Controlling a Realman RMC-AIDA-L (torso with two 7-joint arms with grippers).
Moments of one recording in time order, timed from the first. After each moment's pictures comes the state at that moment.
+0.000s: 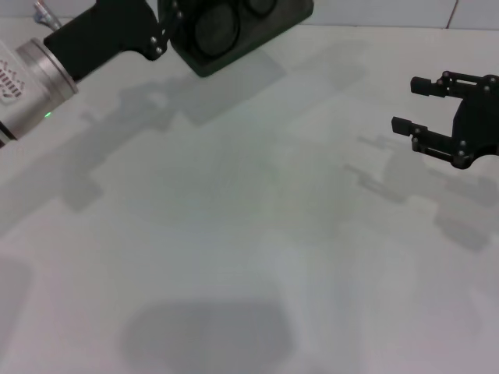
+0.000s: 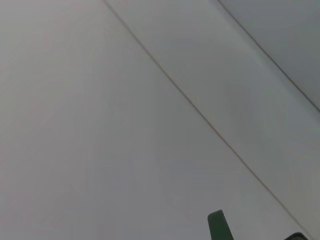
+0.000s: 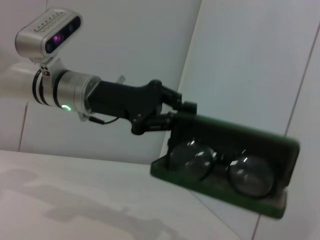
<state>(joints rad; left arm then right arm) -0.79 -2.08 2.84 -0.38 -0.87 1.53 -0.12 0.35 2.02 -1.12 -0.87 -1.46 -1.33 0.98</state>
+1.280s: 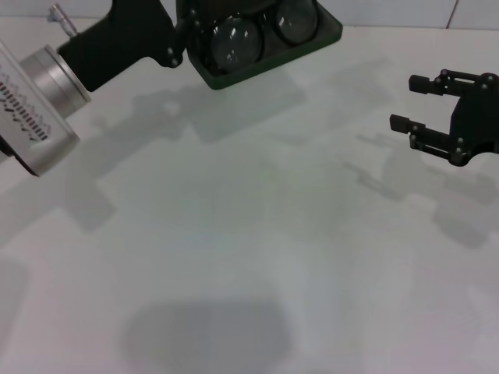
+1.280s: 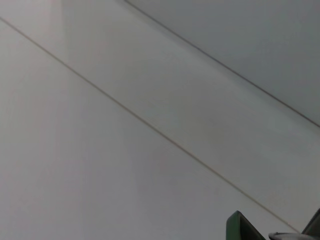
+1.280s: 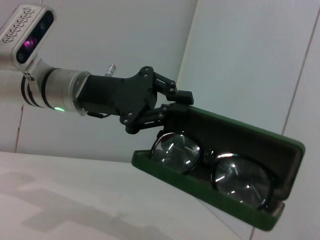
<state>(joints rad) -0.78 -2.07 2.84 -0.32 -0.85 1.59 0.13 0.36 2.02 -1.12 -0.85 -1.46 -1.32 0.98</state>
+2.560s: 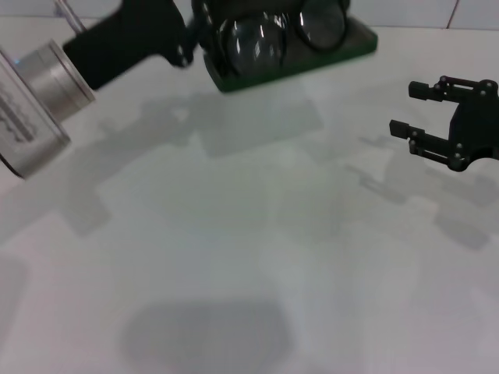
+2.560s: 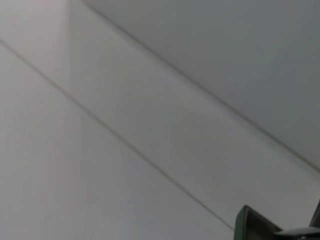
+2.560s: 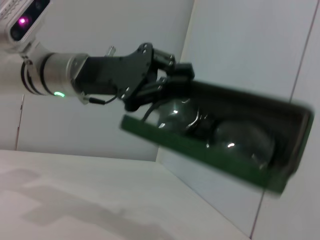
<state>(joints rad) -0.79 -2.06 2.85 -0.31 -0.82 1.67 0.08 0.37 2.02 -1.11 -0.81 -1.46 -1.33 0.96</state>
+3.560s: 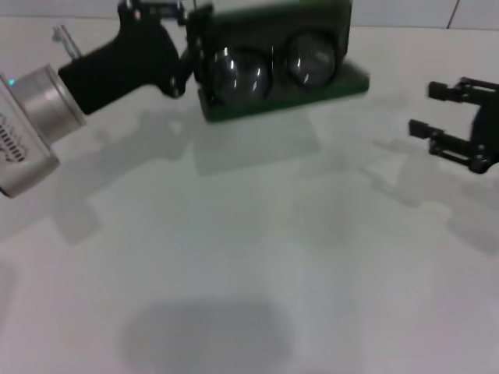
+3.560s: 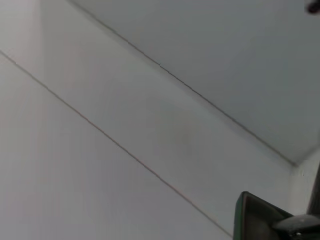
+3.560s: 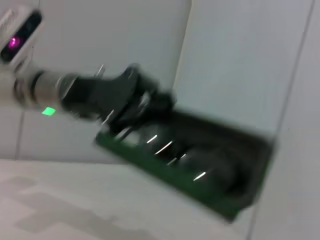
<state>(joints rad) -0.76 -2.04 2.84 -0.29 -0.75 1.66 0.08 0.34 2.01 -1.08 -0.83 -1.46 -1.37 1.00</state>
